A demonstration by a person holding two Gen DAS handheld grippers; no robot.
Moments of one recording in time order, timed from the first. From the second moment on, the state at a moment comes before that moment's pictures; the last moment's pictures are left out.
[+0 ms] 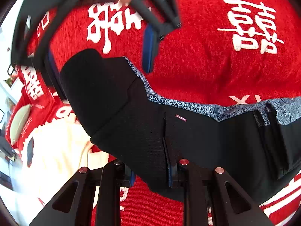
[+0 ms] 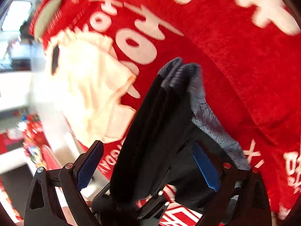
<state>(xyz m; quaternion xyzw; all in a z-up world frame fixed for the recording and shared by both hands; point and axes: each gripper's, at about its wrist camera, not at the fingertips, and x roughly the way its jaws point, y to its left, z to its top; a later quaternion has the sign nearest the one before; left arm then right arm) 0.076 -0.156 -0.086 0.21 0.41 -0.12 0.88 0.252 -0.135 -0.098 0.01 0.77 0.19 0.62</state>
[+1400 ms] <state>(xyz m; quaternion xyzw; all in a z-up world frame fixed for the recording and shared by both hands) -0.100 -0.386 -0.034 0.40 0.27 -0.37 0.79 -0.022 -0.515 -0.051 0.45 0.48 0.10 0.74</state>
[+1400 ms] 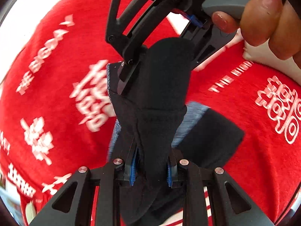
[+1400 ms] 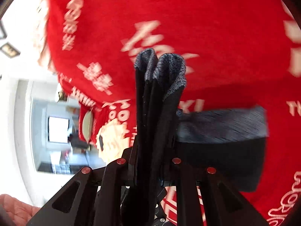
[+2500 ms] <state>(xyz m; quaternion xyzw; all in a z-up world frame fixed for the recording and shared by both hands) -0.011 -0.341 -0.028 0.26 0.44 -0.32 0.80 -0.101 -0.573 -0.126 0.39 0.53 -0.12 0.74</state>
